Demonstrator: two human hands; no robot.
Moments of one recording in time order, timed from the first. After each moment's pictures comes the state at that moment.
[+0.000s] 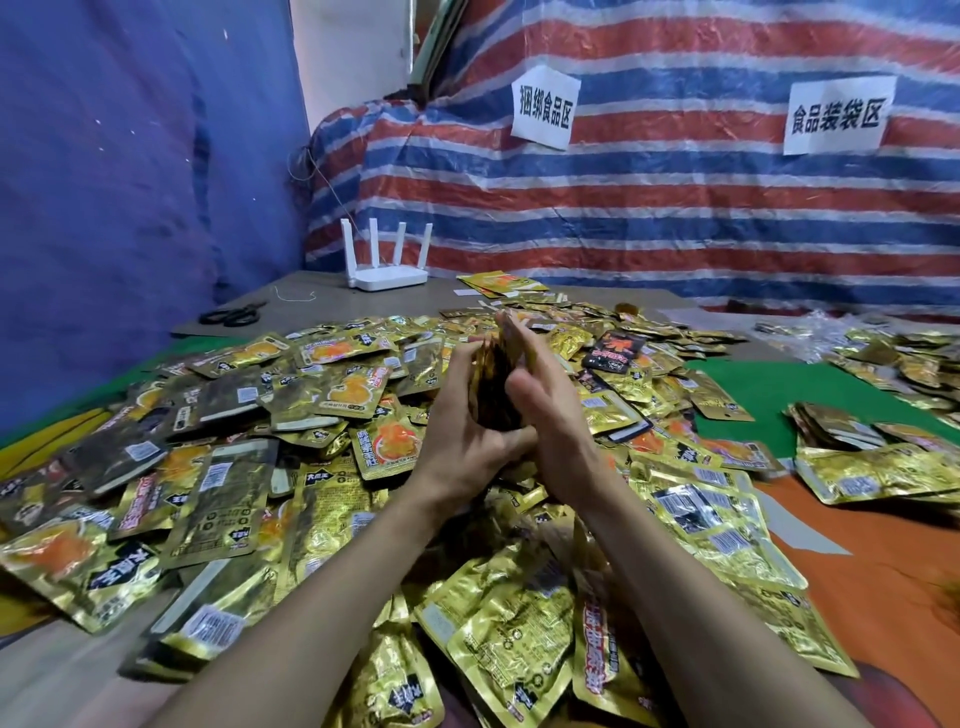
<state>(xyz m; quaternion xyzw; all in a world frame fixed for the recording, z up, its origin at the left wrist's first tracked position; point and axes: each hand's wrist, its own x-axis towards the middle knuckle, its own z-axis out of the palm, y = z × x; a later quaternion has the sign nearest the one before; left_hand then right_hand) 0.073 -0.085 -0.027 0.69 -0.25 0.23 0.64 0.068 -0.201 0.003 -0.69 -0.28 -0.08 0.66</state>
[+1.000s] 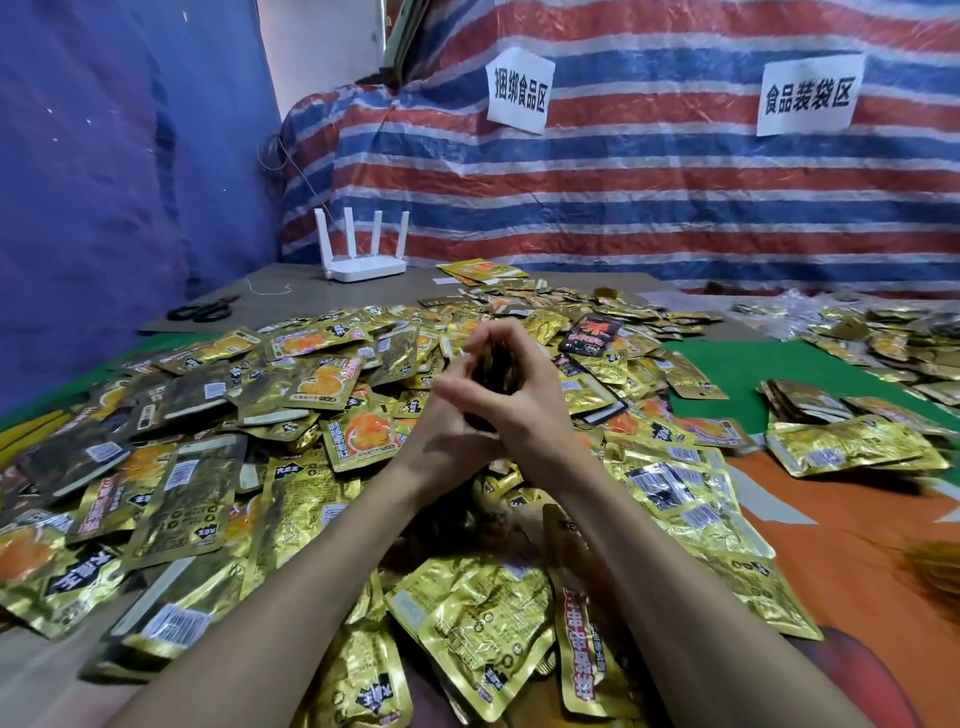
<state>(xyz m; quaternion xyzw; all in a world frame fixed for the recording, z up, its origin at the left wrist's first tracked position) 0.065 -0.094 -0.020 0.71 -0.28 0.12 0.63 0.067 -0.202 -0.002 -0.68 -0.31 -0.19 0.64</state>
